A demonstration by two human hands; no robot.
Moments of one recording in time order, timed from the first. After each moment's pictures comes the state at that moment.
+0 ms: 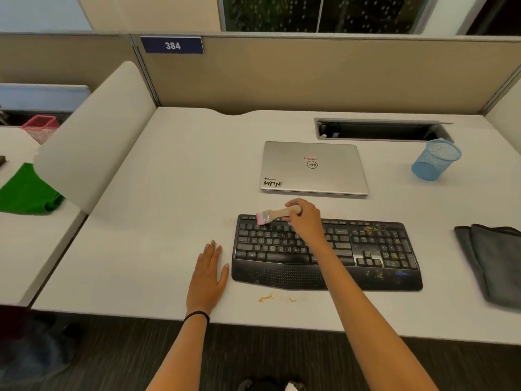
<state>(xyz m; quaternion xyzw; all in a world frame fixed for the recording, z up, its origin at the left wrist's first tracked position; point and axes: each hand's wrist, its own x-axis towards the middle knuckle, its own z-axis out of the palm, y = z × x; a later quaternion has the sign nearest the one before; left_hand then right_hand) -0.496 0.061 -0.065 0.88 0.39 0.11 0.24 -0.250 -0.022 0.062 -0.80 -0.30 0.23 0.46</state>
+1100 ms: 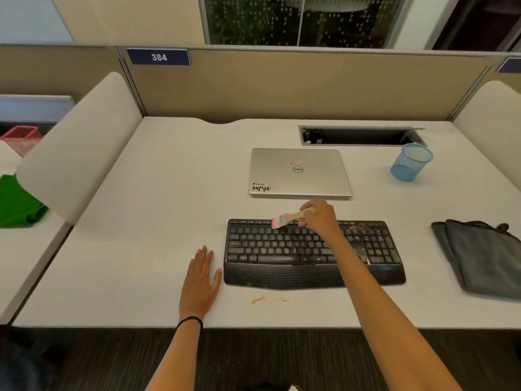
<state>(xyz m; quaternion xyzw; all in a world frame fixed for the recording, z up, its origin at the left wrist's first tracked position) -0.495 0.062 -0.068 0.88 0.39 0.11 0.23 -0.207 -0.053 0.071 -0.85 -0.26 0.23 0.39</state>
